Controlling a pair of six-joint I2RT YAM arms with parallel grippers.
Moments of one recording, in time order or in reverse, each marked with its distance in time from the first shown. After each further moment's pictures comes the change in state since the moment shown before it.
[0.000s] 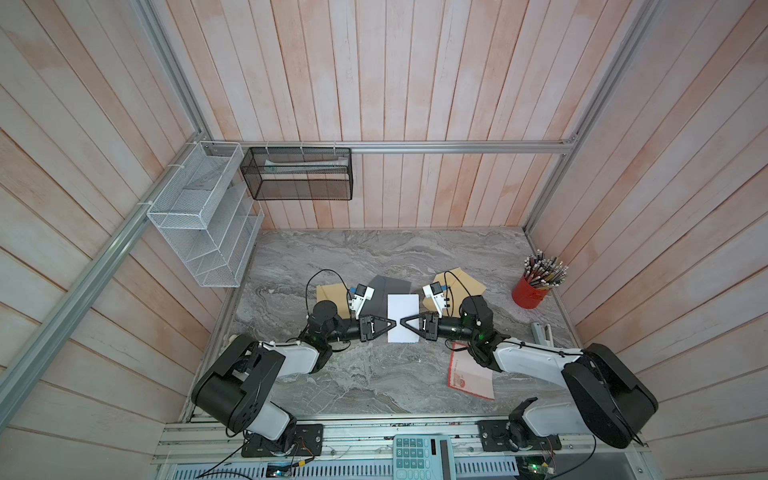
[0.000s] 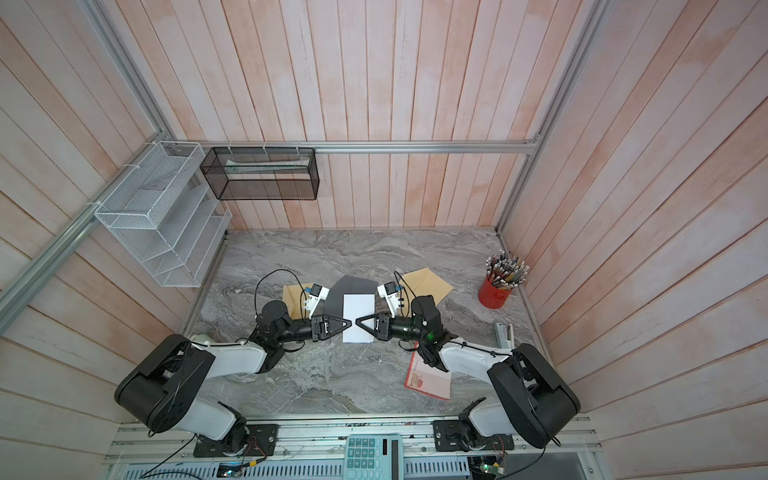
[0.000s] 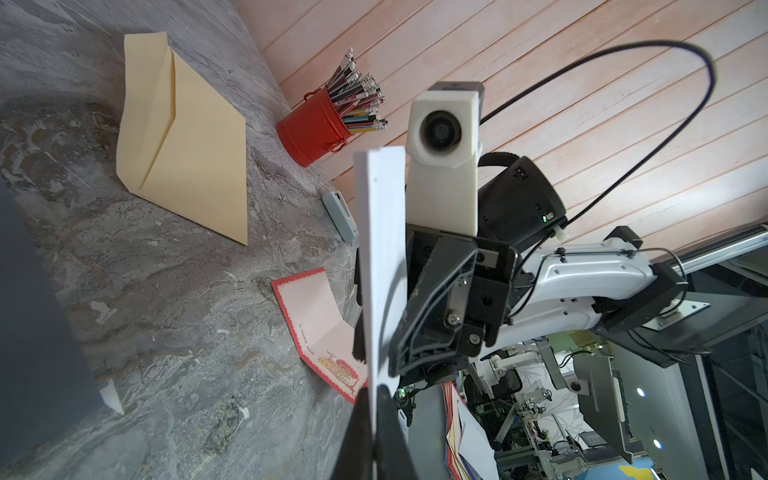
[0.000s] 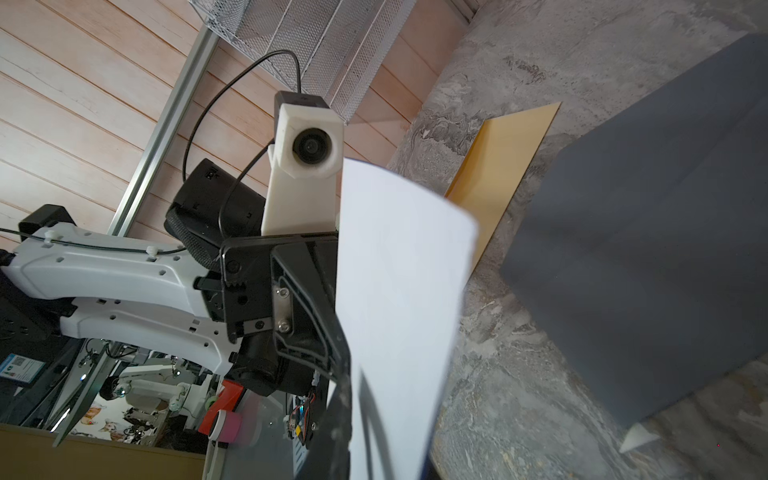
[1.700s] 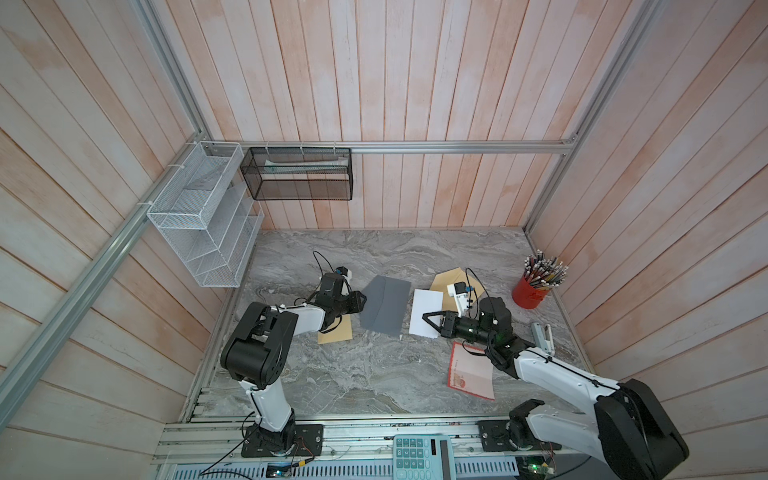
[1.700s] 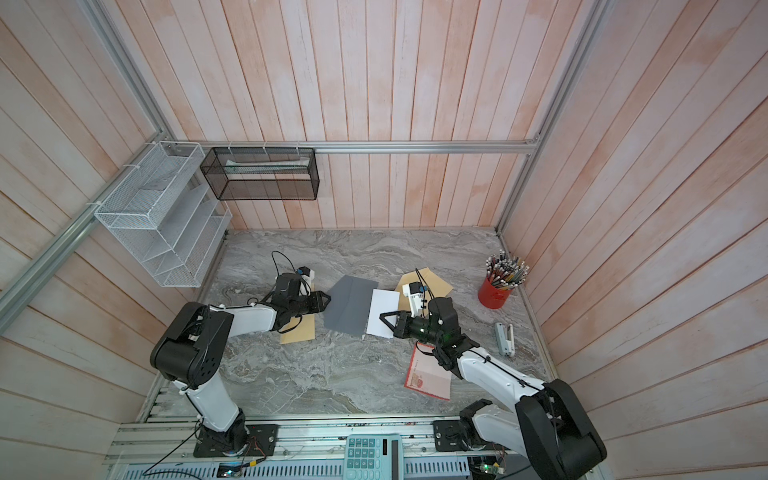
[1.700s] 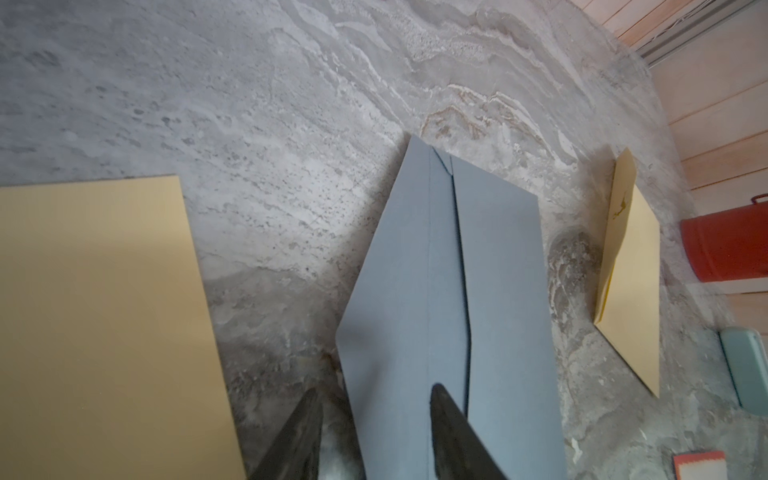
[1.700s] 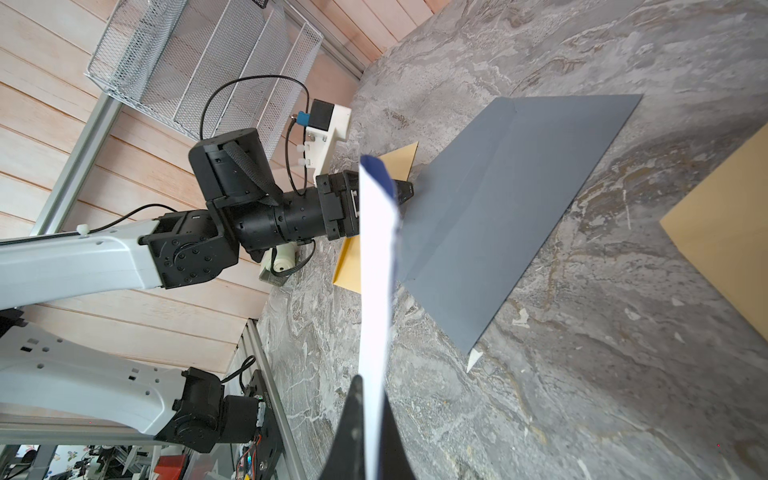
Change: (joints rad) left arm 0.160 0.275 0.394 -0.785 -0.649 0.505; right arm -0.135 -0.228 -0.050 -0.322 0.155 -0.072
